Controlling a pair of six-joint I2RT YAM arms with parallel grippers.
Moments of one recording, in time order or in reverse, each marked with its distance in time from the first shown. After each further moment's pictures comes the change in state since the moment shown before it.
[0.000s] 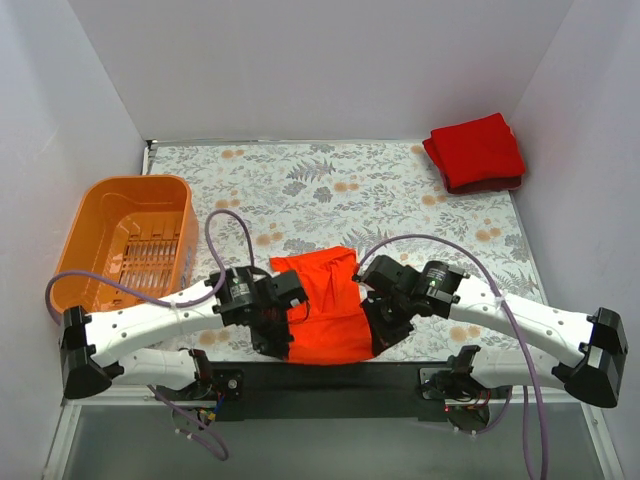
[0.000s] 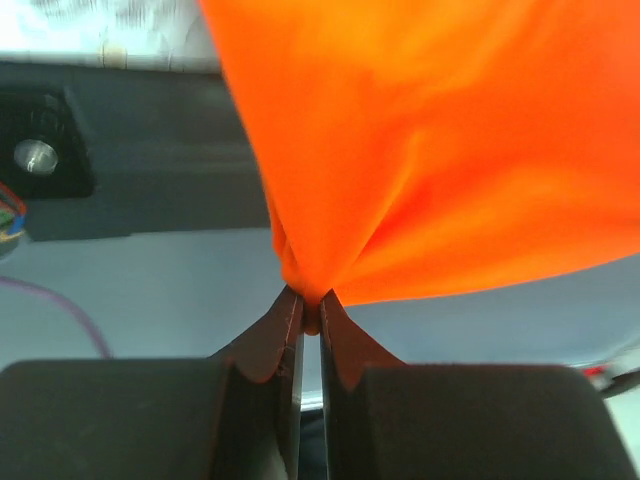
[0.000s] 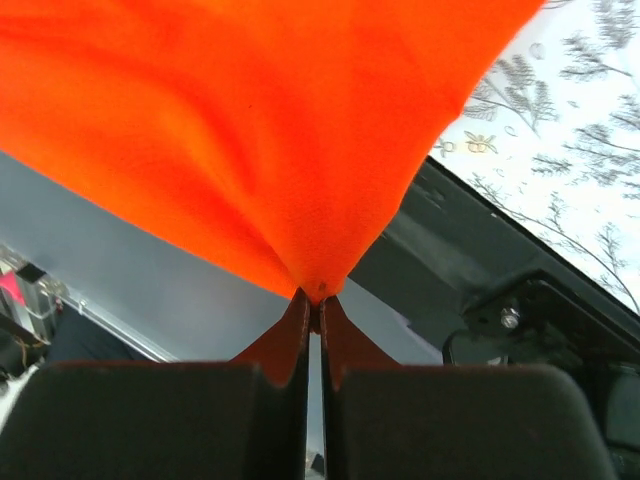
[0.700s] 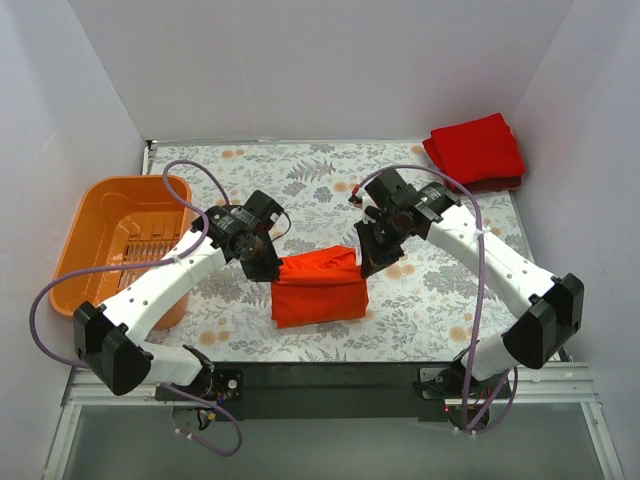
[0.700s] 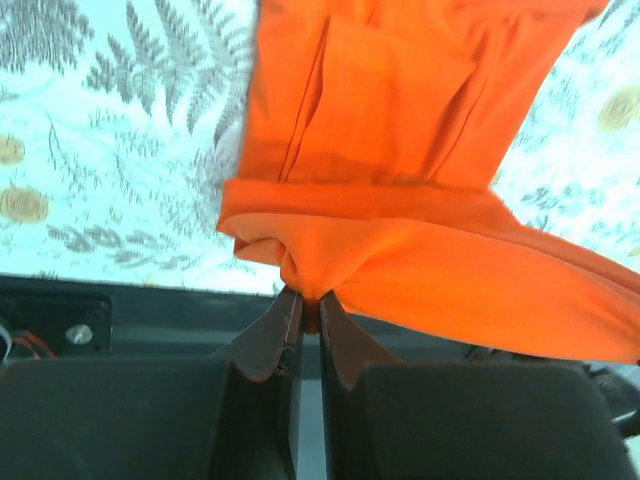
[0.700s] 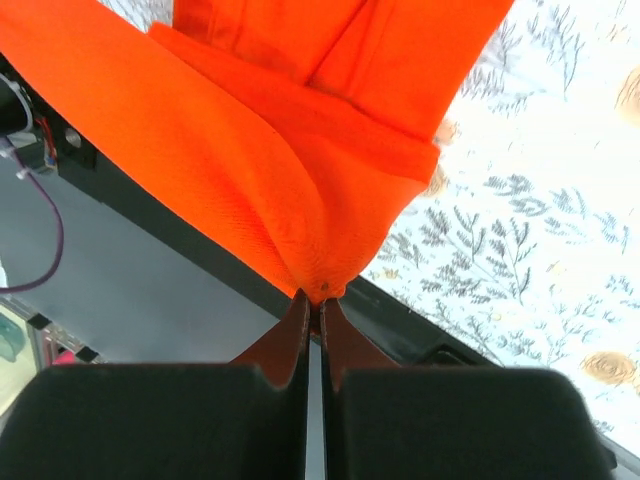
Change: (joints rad) left arm 0.549 0.153 0.268 0.054 -0.130 0.321; right arm -0.375 0.336 0.524 -0.156 -0.020 -0.277
